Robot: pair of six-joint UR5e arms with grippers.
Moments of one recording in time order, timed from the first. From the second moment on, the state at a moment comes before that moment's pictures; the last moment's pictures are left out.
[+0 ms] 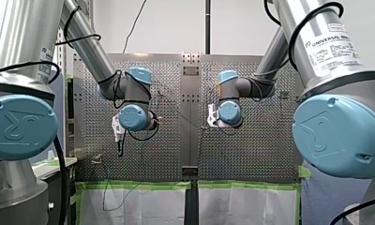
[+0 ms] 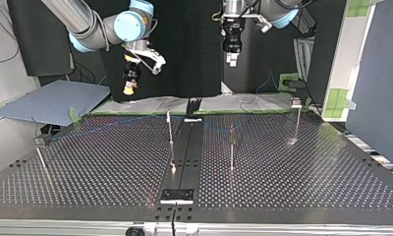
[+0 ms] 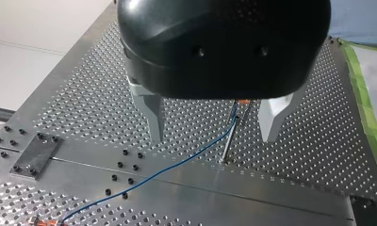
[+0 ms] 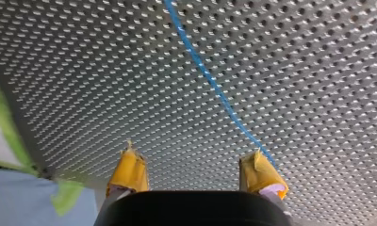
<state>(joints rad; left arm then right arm) -0.66 -1.73 -2.32 -2.33 -2.17 -1.79 2.22 -1.14 1.89 -0.56 2.12 1.56</state>
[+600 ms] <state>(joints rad) -0.65 -1.73 -2.32 -2.36 -2.12 -1.79 2.36 -1.15 2.02 -0.60 2.06 1.54</state>
